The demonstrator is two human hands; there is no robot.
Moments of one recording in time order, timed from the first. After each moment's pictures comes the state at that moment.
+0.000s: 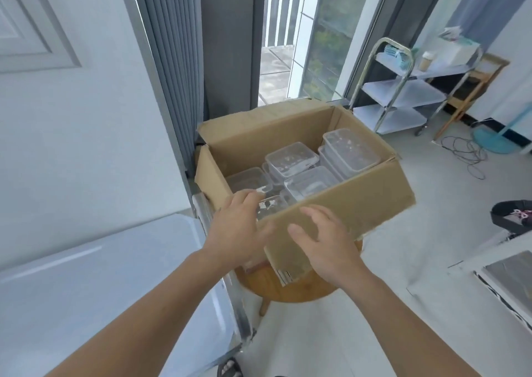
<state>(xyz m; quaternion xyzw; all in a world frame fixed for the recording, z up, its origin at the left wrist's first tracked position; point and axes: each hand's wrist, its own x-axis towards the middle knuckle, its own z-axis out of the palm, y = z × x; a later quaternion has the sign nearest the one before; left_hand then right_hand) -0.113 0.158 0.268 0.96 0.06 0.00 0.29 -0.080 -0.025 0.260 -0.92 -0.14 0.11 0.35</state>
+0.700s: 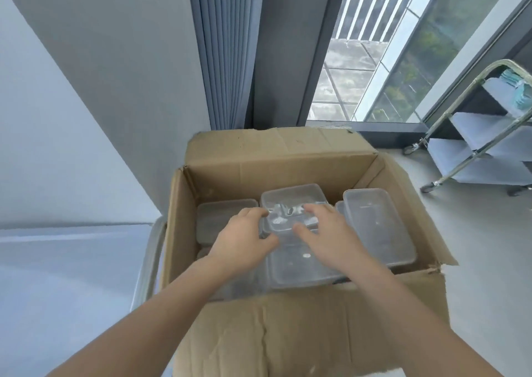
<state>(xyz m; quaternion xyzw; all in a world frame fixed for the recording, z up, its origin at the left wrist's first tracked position) 0.096 0.112 0.220 0.89 0.27 -0.05 0.37 0.214 -0.035 0.220 -0.90 -0.30 0.21 0.23</state>
